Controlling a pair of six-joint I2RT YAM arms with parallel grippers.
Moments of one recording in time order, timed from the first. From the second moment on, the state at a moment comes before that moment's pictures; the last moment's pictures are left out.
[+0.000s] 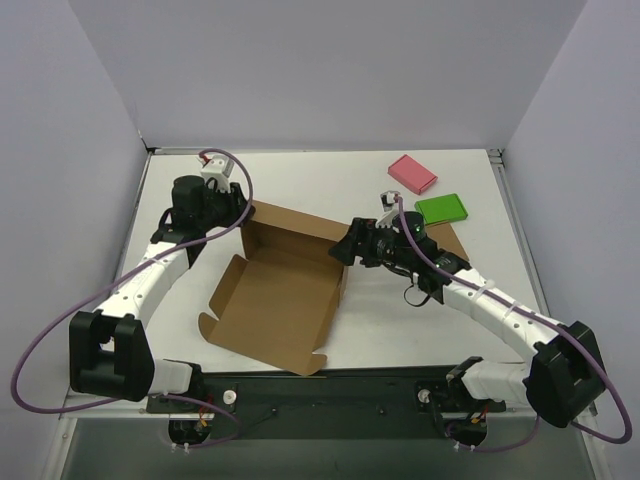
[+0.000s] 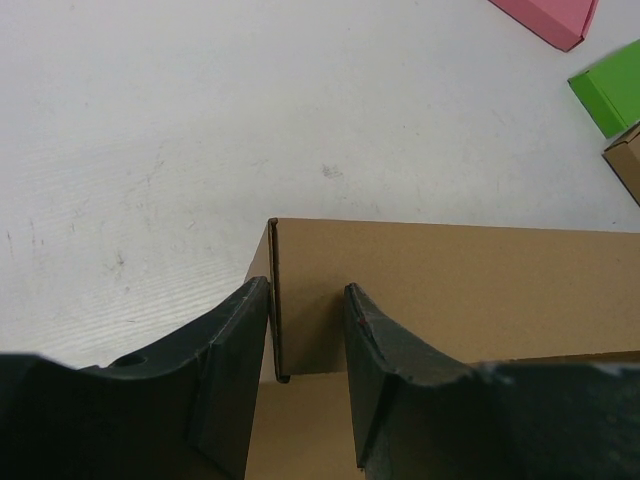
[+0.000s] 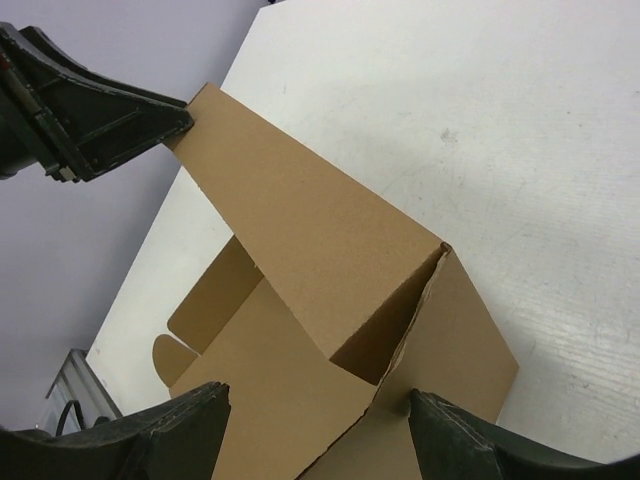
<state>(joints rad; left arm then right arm) -0.17 1.35 0.97 -0.05 0.28 -0.18 0.59 1.22 0.77 0.01 -0.23 0.57</state>
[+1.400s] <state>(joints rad) -0.92 0.86 0.82 -0.01 -0.27 -0.11 0.71 1.46 1.18 -0.50 0.19 0.42</state>
